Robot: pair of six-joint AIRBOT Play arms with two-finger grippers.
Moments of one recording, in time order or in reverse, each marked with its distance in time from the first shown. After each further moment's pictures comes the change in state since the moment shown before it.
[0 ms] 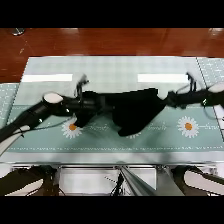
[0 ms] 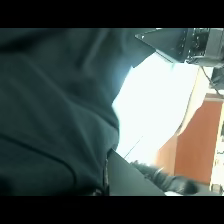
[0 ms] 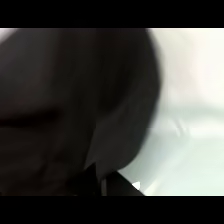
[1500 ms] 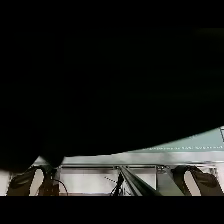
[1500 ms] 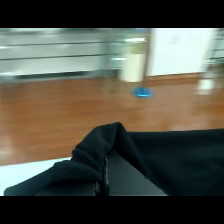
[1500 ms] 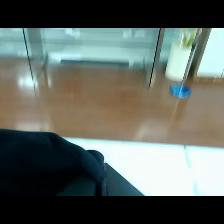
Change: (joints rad) left arm 0.742 0.749 0.975 0.775 -0.517 -0.340; right arm 0.012 0.792 0.896 -0.489 0.389 0.283
